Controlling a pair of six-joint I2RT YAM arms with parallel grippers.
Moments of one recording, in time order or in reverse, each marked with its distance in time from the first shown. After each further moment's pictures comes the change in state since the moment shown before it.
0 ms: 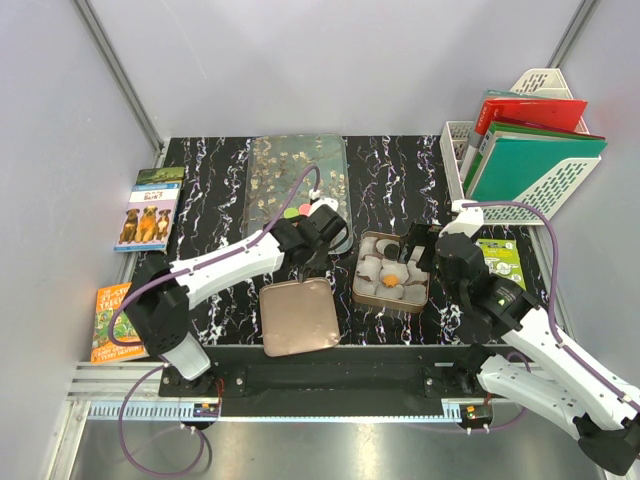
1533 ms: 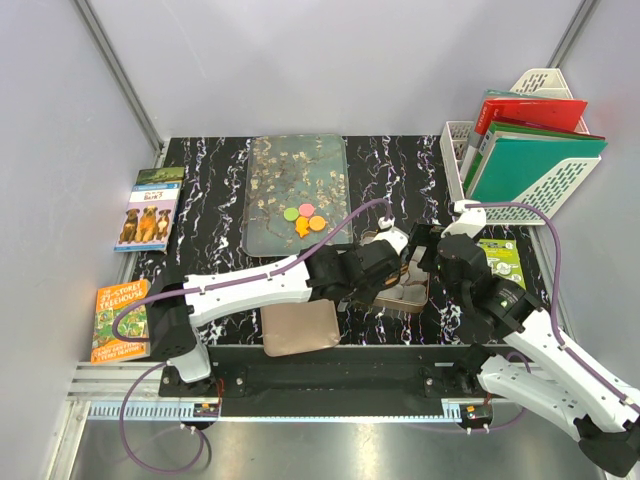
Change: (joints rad) left arm -0.357 0.068 0.250 -0.080 0.055 0.072; right arm 0.000 -0.014 0.000 -0.001 0.006 0.000
